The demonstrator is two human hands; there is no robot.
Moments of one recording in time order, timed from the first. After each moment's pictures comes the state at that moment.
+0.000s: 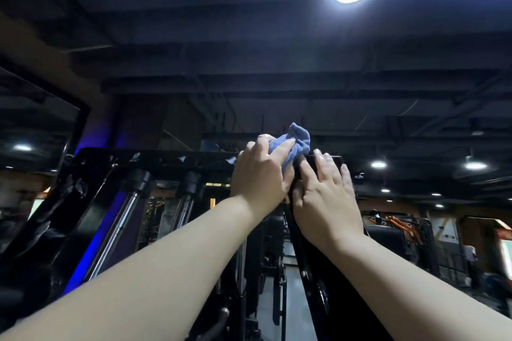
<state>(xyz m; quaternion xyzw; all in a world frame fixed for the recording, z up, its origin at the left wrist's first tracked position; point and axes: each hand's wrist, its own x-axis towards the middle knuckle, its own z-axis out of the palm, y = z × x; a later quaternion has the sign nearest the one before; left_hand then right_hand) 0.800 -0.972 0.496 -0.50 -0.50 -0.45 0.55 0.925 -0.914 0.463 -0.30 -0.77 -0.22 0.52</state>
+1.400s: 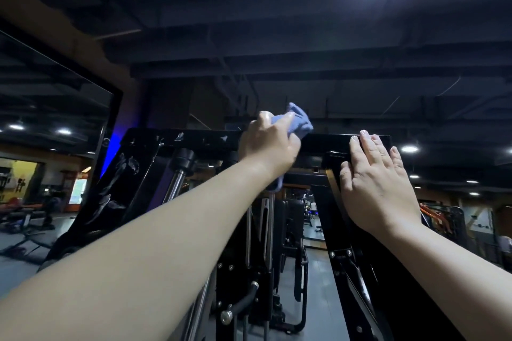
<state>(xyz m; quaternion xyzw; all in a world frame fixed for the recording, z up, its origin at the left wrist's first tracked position) 0.762 -1.026 0.511 -0.47 -0.65 -0.42 0.42 0.919 -0.913 0.453 -0.32 -0.74 -0.24 0.54</state>
